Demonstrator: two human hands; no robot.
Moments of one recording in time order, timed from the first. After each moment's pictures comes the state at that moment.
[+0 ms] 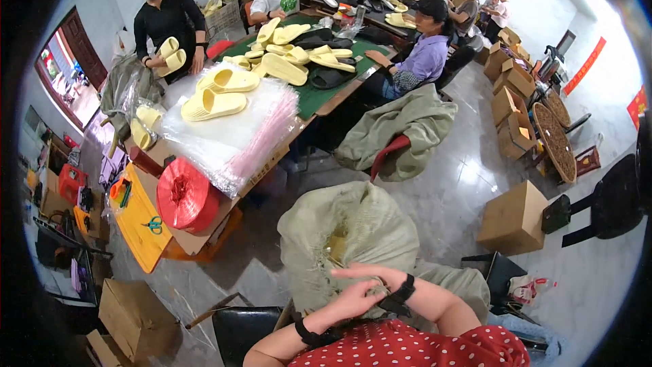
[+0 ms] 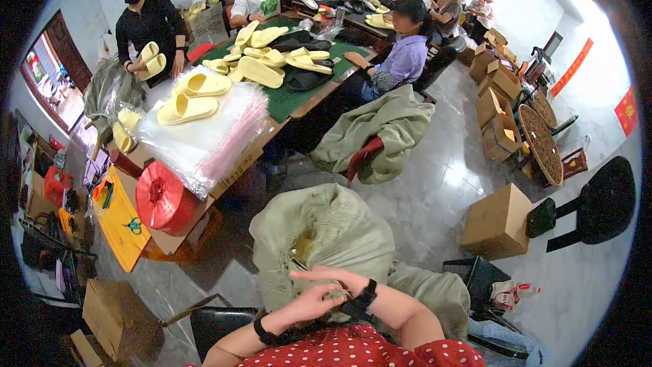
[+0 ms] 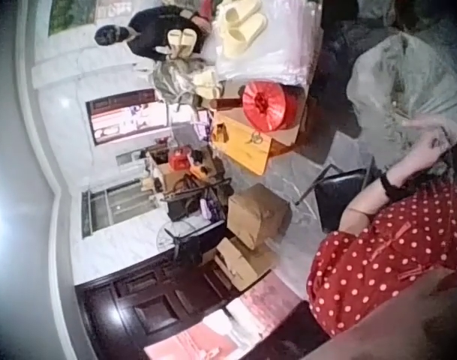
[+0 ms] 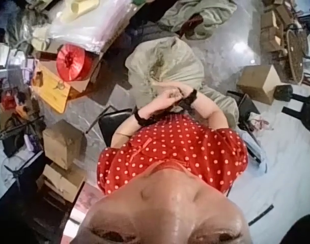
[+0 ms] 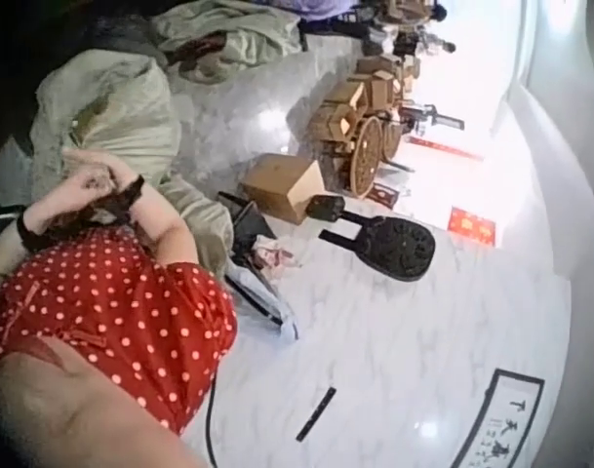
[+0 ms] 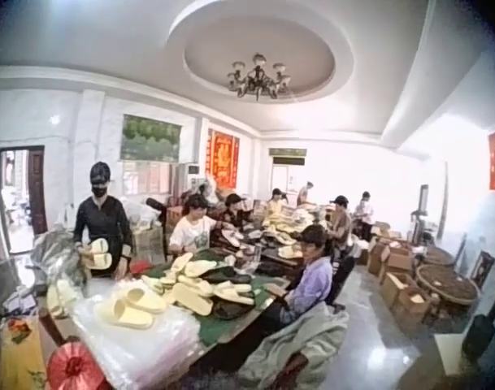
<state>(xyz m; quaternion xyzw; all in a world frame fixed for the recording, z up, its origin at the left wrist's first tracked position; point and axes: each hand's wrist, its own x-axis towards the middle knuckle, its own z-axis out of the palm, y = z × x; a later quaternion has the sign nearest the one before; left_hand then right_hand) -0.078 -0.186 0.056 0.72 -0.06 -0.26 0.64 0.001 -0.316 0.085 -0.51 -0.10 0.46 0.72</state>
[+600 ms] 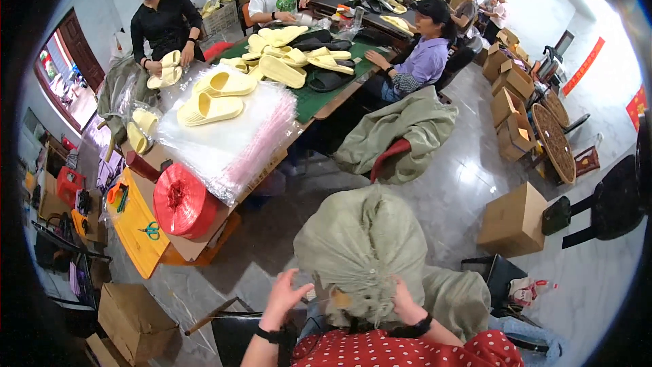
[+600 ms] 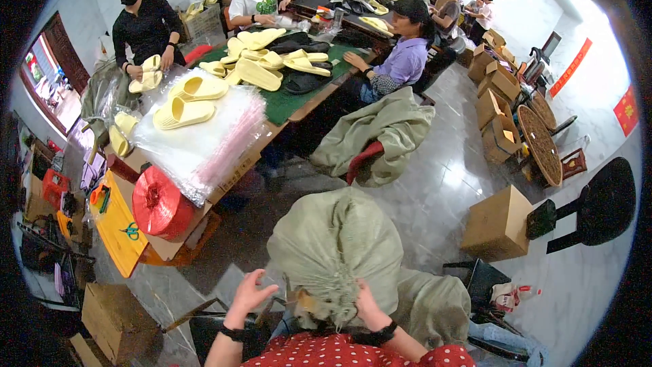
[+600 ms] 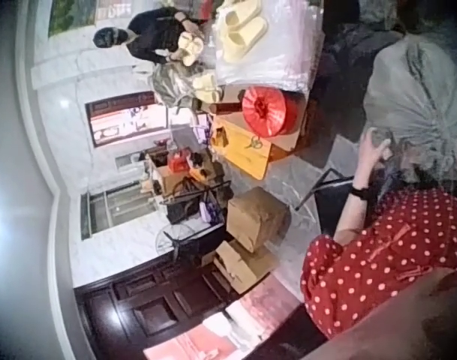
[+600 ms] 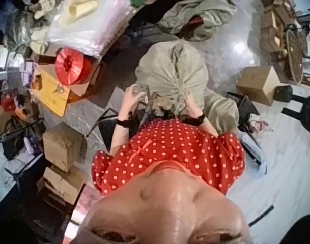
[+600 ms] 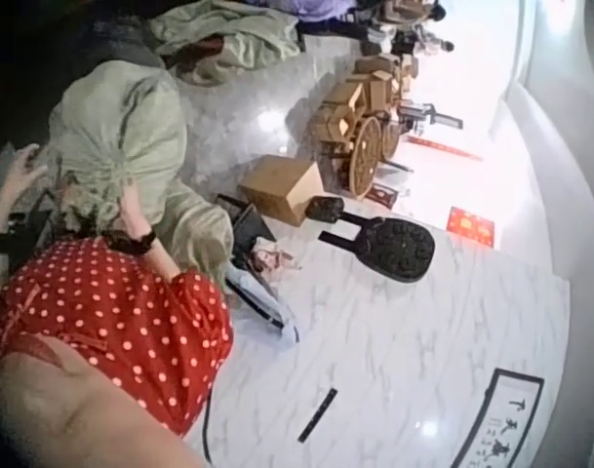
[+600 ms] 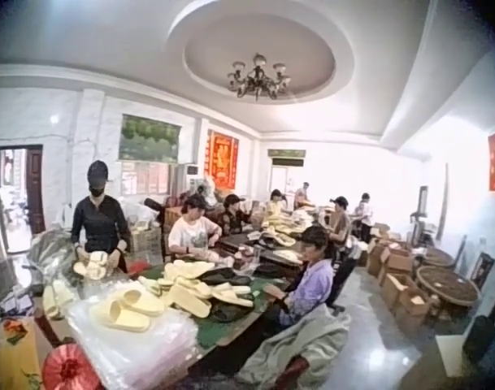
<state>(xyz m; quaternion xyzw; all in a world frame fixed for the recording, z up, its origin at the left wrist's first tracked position) -0.082 -0.058 0.001 0.86 0.17 -0.15 0.46 -0.059 -0.384 -0.017 -0.52 0.24 0.29 0.76</state>
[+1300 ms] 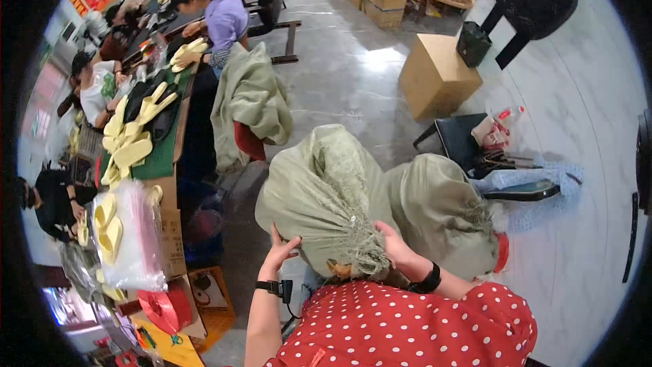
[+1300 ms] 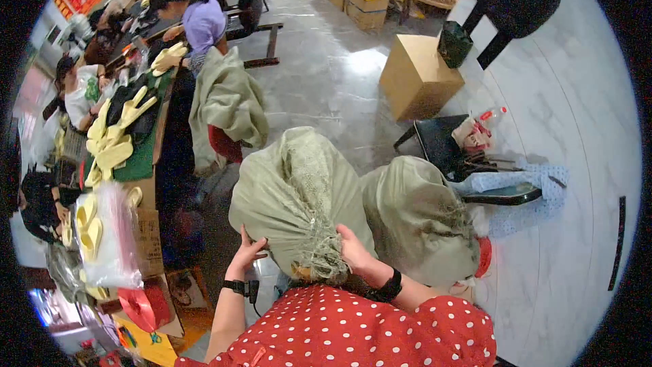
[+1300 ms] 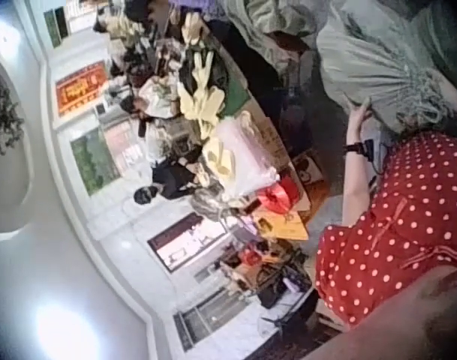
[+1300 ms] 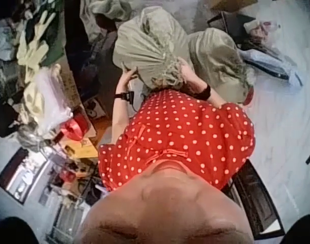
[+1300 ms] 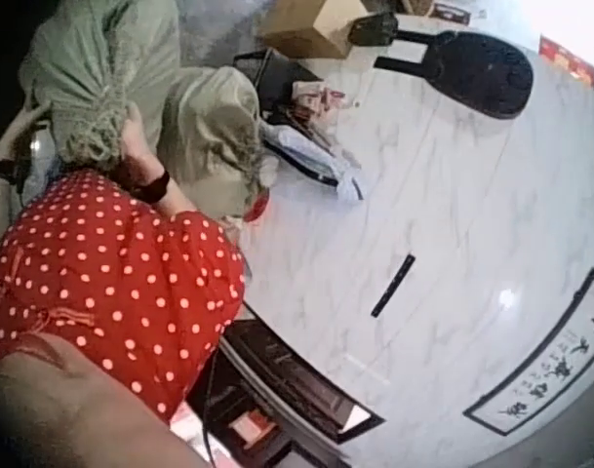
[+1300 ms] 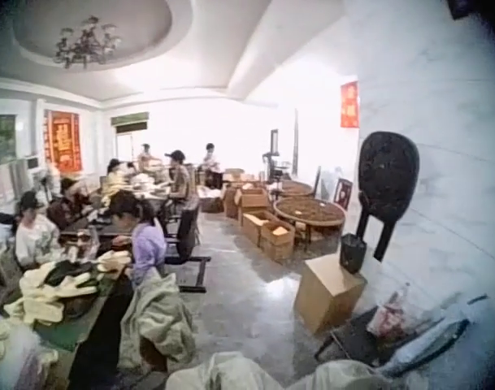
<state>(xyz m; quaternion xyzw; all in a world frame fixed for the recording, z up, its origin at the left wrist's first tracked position) 0.041 -0.257 -0.054 0.66 0.08 -0.48 0.57 -0.126 -0.533 0.069 -0.37 0.33 0.05 0.87</state>
